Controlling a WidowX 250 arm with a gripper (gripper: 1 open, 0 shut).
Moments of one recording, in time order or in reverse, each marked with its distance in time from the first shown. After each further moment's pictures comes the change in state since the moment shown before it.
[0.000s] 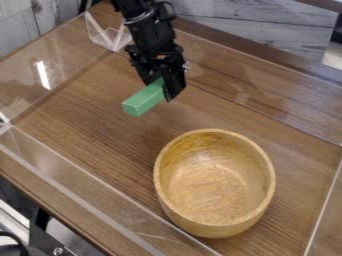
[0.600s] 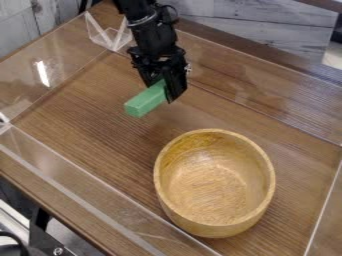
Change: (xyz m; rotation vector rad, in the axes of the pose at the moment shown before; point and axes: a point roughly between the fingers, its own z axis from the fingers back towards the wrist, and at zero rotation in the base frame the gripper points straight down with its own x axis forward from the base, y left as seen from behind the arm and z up) arm 0.003 0.001 -0.006 0.007 0.021 0.005
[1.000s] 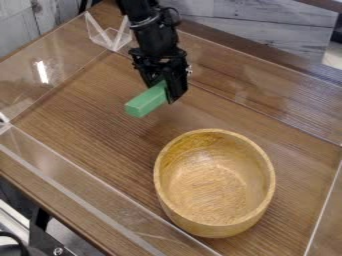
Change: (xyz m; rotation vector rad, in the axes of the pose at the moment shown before) arm 0.003 0.002 0.000 0.009 0.007 -0.001
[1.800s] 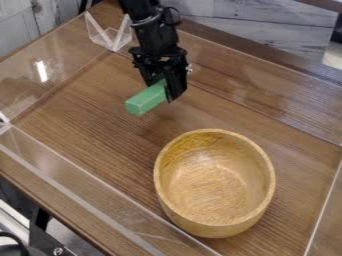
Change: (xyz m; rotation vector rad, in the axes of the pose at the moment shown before) arm 0.004 0.005 -0.002 0.005 0.019 0.007
